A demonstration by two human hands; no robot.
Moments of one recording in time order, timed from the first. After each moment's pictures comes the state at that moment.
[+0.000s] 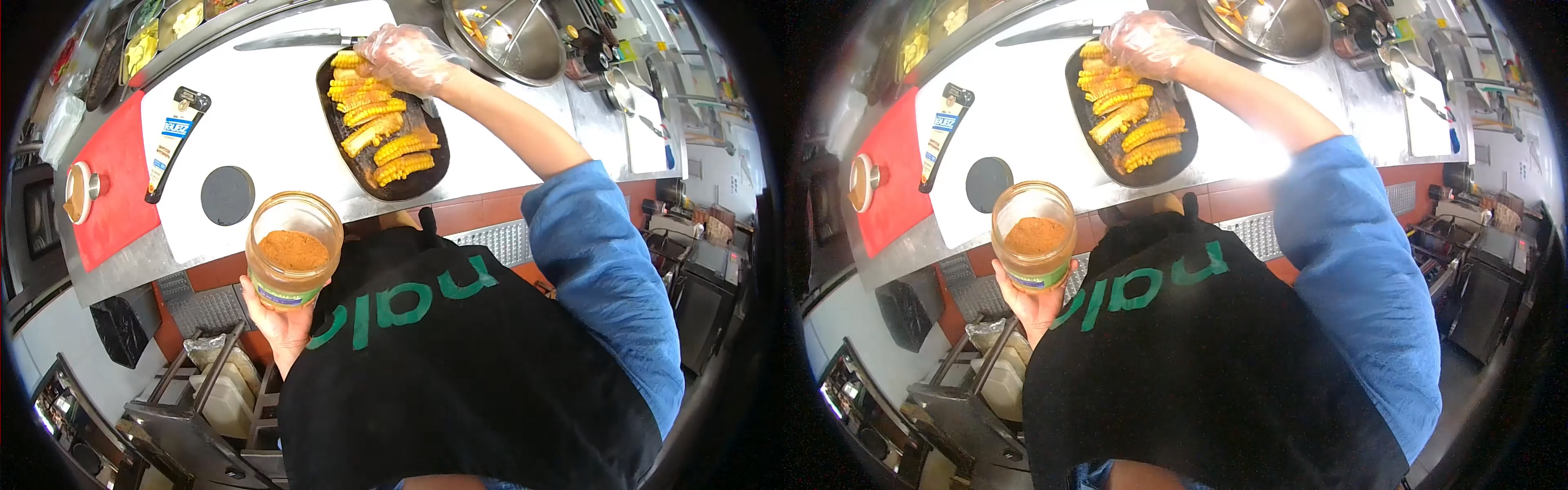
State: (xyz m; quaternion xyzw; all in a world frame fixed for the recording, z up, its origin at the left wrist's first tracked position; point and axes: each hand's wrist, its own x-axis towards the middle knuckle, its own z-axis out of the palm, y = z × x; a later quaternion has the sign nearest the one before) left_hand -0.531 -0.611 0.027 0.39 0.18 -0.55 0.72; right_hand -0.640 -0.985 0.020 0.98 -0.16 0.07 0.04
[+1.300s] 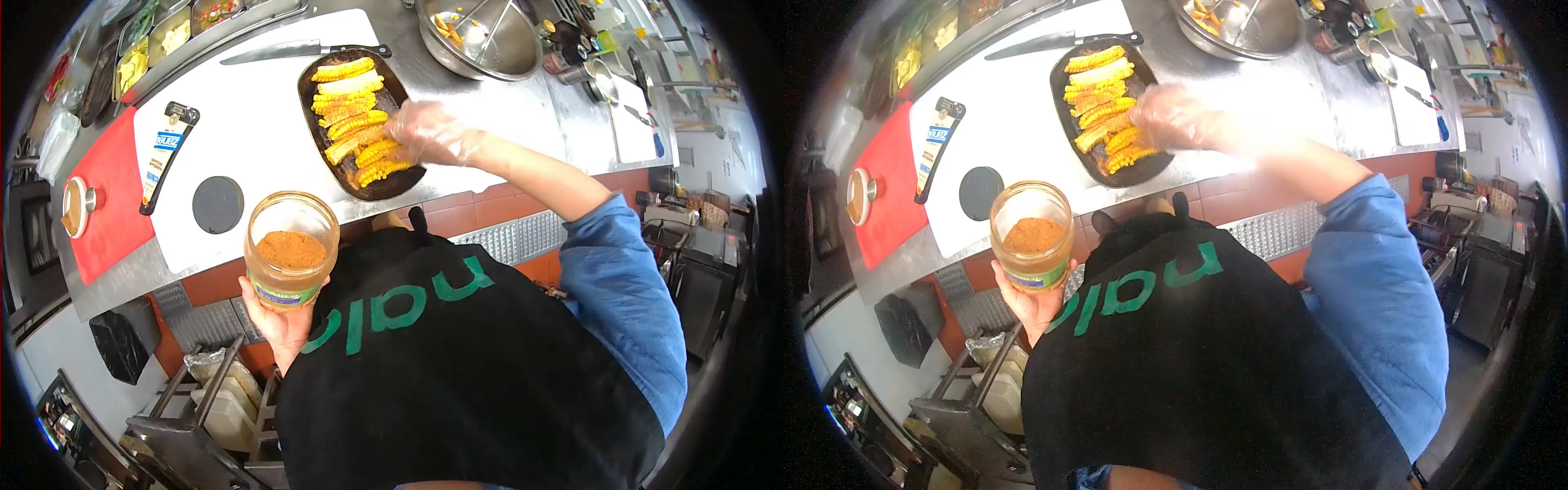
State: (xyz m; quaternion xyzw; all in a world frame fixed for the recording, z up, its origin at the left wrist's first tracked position) left_hand -0.543 -0.615 0.026 0.39 0.15 -0.57 0.71; right_hand -0.718 -0.909 0.048 0.97 -0.17 -0.10 -0.12
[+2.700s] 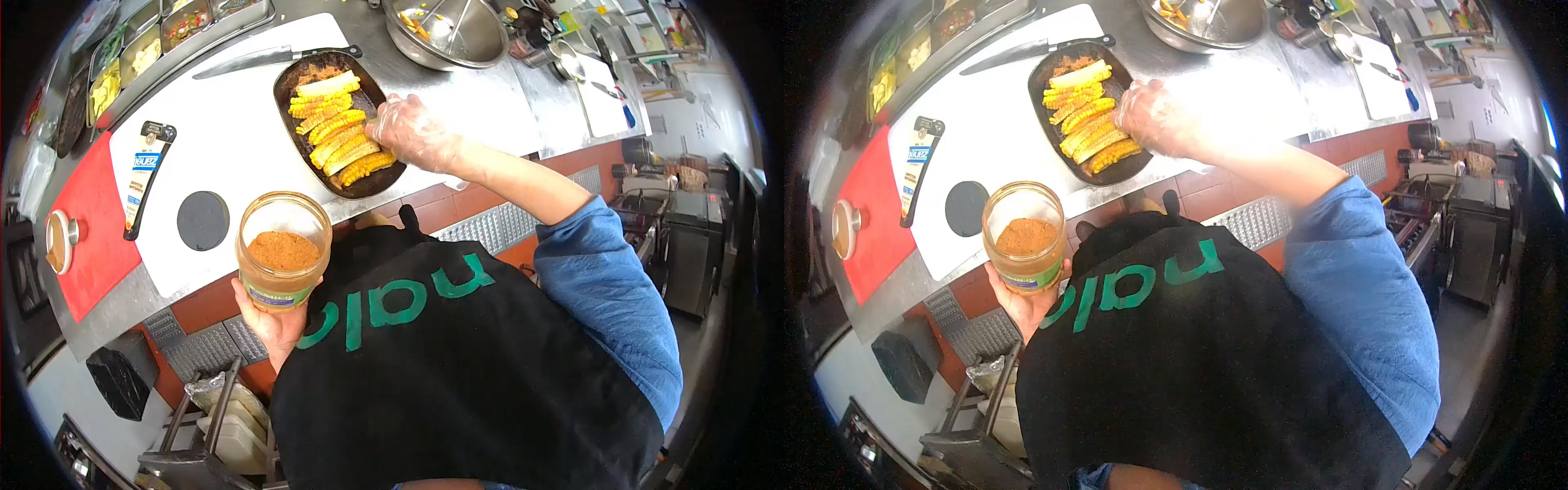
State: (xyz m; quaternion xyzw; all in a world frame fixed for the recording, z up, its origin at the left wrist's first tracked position) left_hand -0.527 -0.618 0.006 0.31 0.13 -0.63 0.70; right_hand -0.724 -0.890 0.038 0.97 -0.21 -0.08 0.06
